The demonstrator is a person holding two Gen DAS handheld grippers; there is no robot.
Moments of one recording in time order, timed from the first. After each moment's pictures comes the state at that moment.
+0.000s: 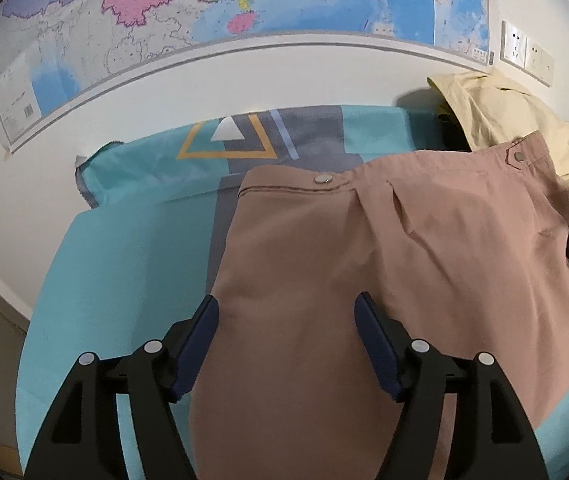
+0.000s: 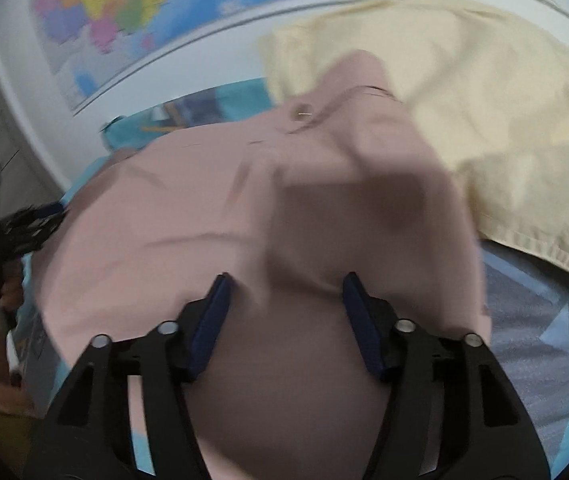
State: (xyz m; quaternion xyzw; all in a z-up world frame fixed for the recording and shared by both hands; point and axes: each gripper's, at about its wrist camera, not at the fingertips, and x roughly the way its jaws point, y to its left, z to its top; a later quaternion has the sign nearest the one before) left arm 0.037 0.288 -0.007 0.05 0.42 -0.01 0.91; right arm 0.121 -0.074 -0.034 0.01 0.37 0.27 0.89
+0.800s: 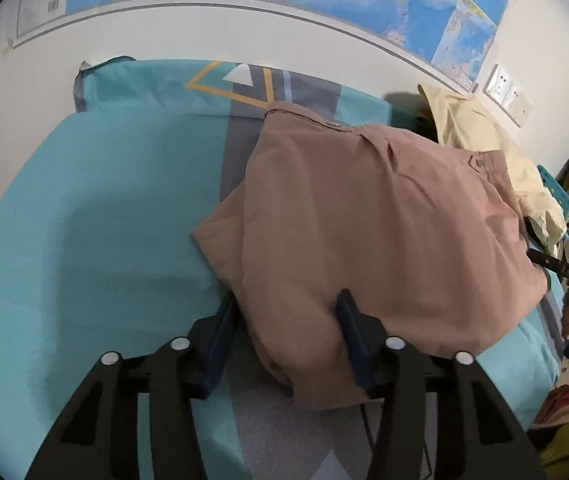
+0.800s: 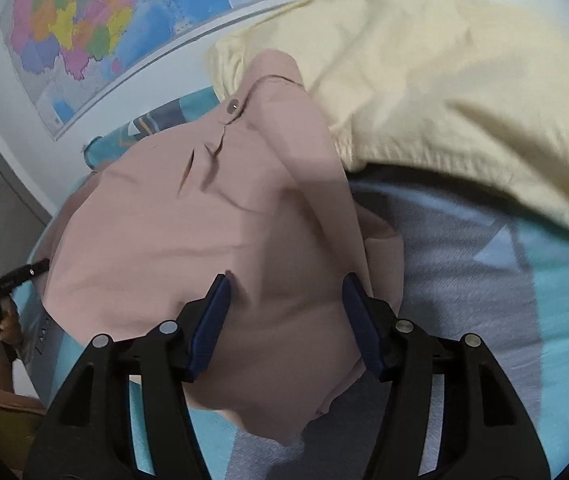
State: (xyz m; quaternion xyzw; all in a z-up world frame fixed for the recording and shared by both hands) left arm -0.021 0.350 -0.024 -0.09 0.44 -0.09 0.89; right arm 0.081 -0.124 -0.037 0.04 0.37 0.23 0.90
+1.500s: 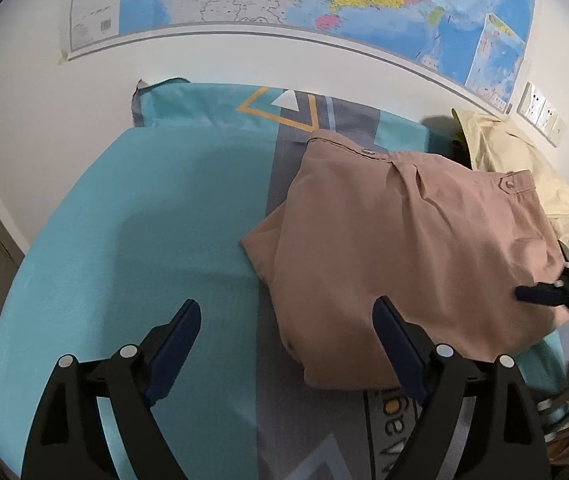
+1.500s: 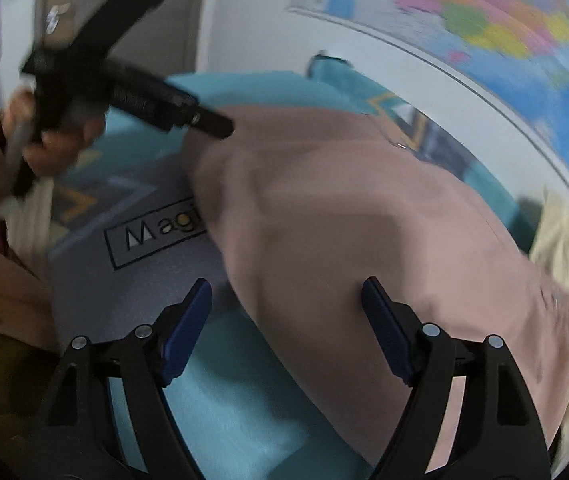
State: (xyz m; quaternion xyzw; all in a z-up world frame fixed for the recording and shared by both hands) left arm -0.047 0.351 0.007 -0.09 0.42 0.01 0.90; right arm -0.035 0.128 -0.044 -0.35 0.24 0.45 0.79
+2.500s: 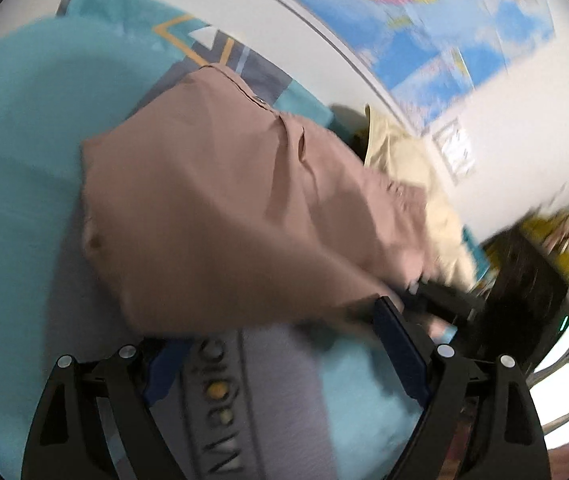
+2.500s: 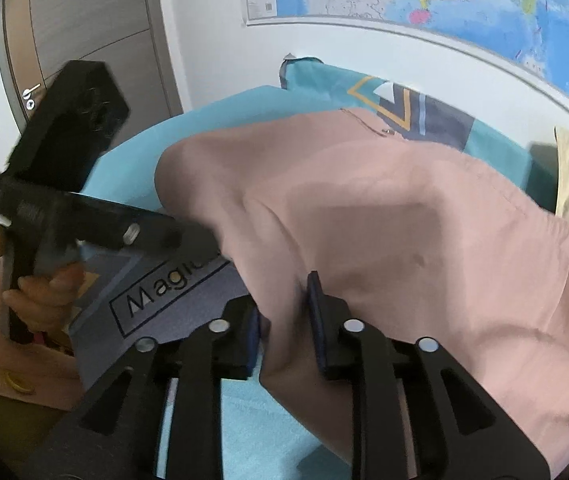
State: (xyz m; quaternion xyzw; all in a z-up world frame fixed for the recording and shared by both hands) left arm -0.041 0.318 -0.021 -0.33 0.43 -0.19 0.82; right arm 0.007 0.119 -0.026 -0.20 0.31 0.47 0.81
